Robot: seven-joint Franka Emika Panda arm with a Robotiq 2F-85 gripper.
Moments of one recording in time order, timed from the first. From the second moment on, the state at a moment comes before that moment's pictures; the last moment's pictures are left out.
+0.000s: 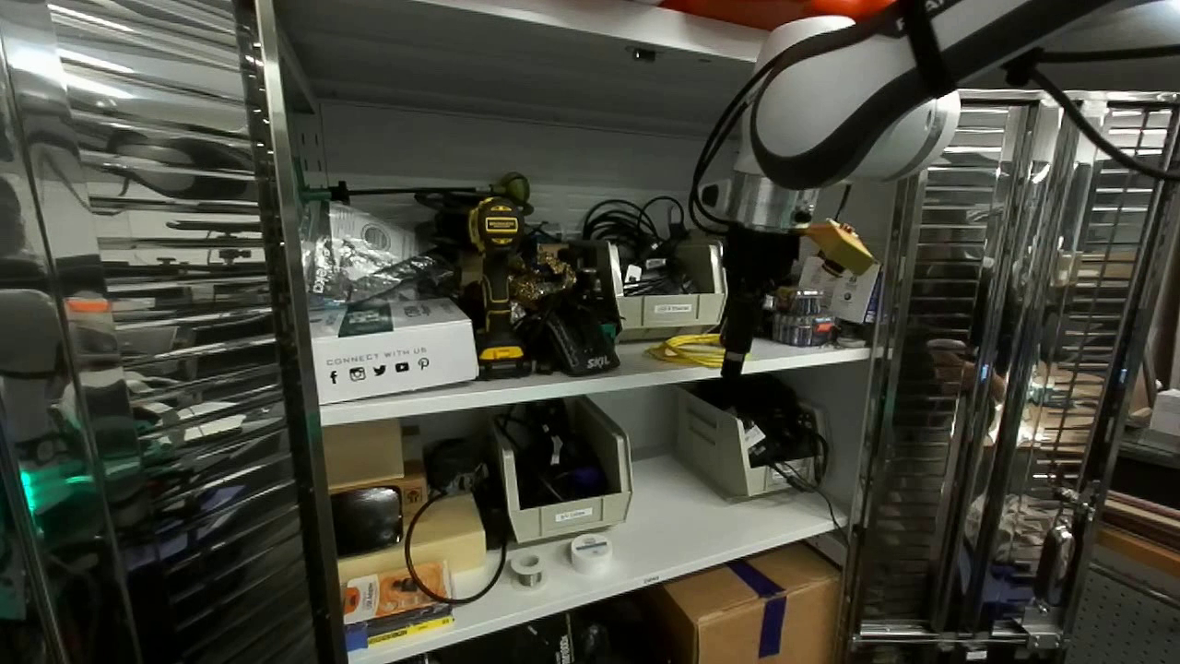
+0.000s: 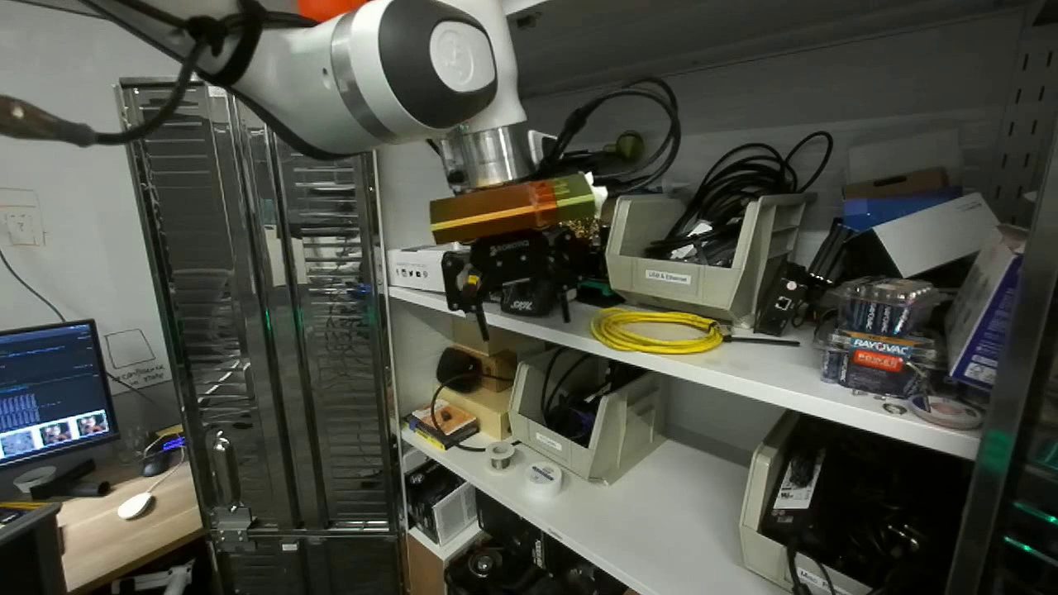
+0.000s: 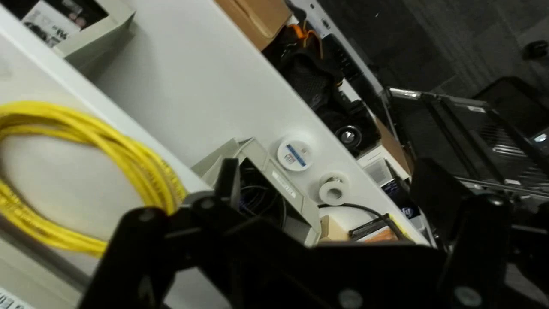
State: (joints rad) arm 0.07 -0.10 0.00 -2.04 -0.11 2.19 -0.63
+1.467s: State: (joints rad) arm -0.01 0.20 0.00 -1.73 -0.05 2.21 -0.71
